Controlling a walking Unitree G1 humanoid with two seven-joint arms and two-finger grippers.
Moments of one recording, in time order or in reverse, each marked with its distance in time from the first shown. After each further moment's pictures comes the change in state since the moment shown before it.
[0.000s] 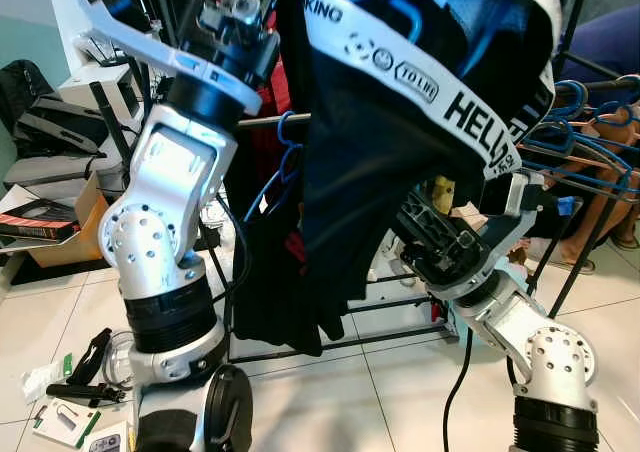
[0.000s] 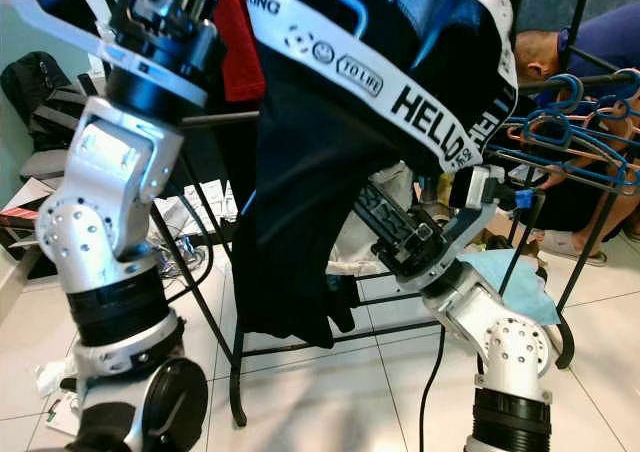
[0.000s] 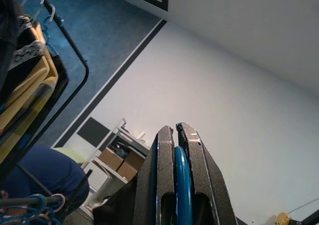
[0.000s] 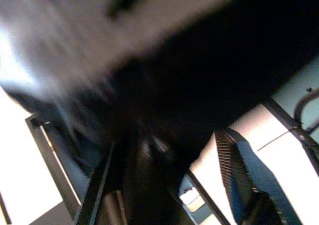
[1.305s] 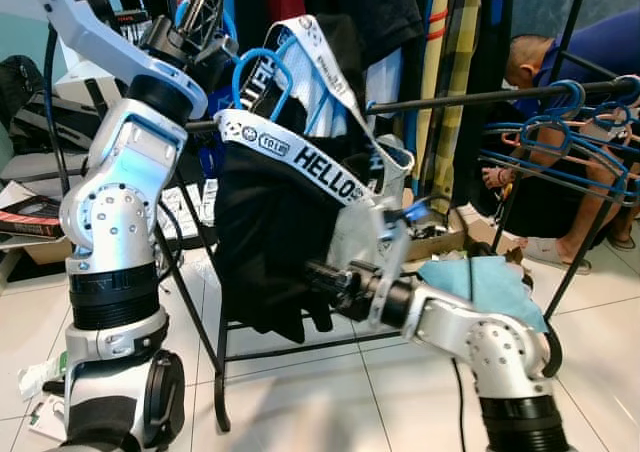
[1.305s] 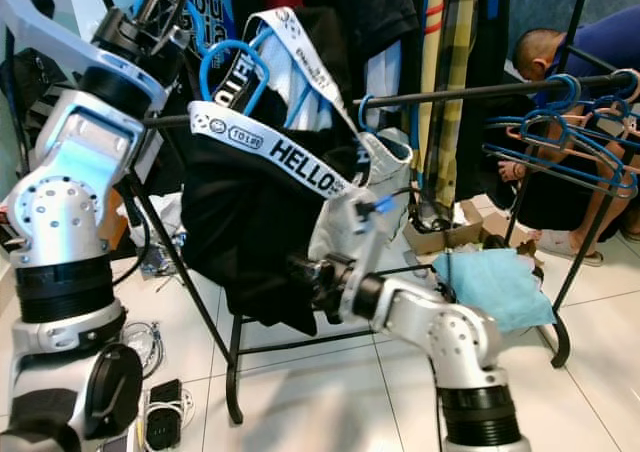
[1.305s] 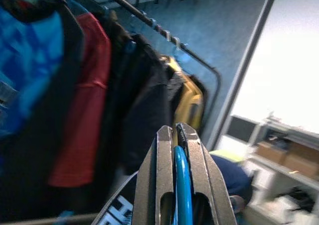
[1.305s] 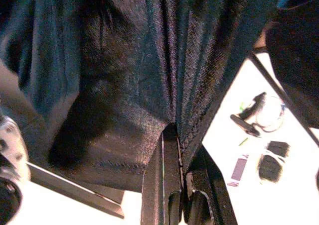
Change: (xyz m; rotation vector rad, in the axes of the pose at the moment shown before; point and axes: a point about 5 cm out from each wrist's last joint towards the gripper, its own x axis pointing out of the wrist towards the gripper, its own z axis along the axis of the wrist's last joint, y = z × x) left arm -0.003 0.043 0.052 0.725 0.030 0.298; right arm 0.011 -0.038 -0.067 -0.088 0.544 -0.537
